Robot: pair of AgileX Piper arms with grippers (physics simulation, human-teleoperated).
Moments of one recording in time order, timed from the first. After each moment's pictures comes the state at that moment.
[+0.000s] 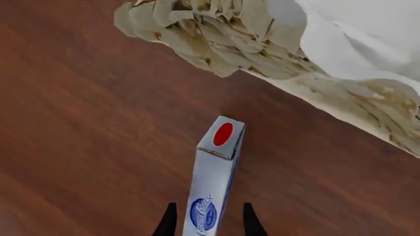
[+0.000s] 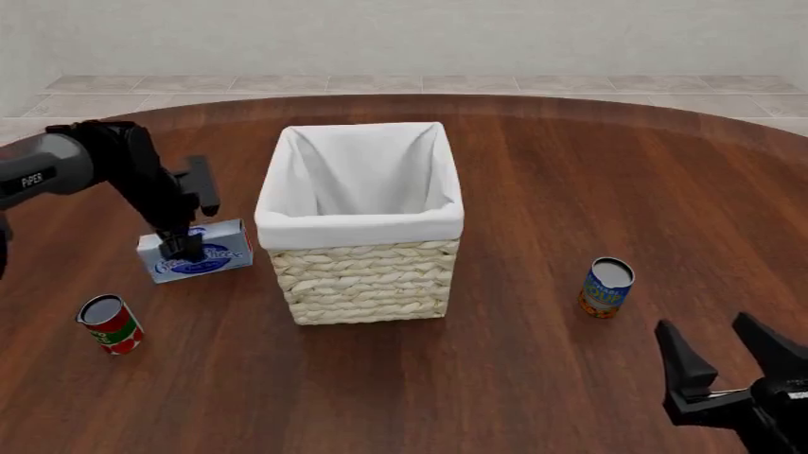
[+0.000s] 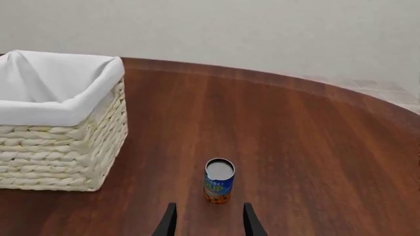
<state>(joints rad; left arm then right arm) 0.07 2.03 -1.57 0.86 1.21 0.06 0.45 0.00 -0.29 -0.07</state>
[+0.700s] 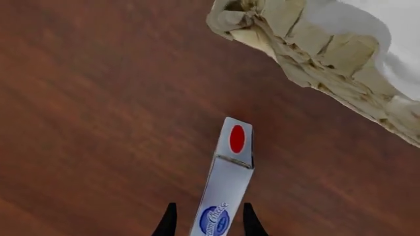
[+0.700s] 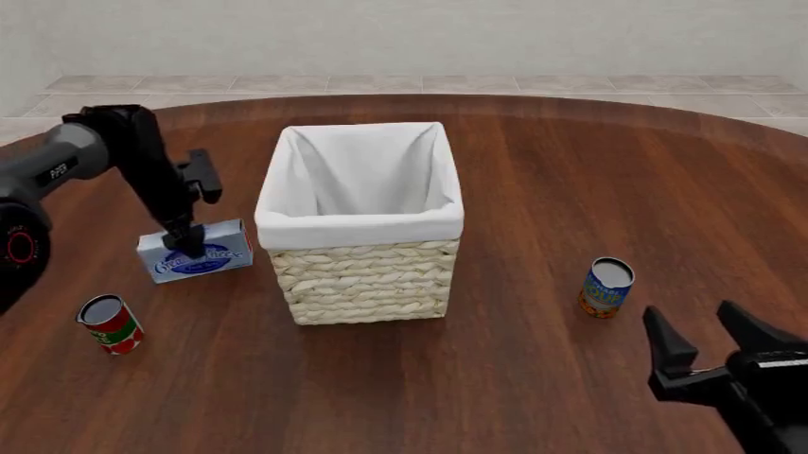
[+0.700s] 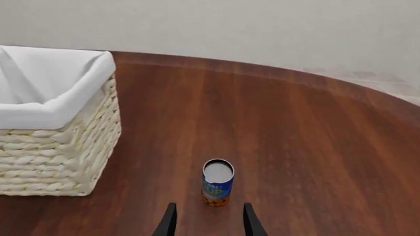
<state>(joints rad) 0.08 2.18 -1.82 1.10 1.13 0.04 0.73 0.00 -0.54 -0.06</state>
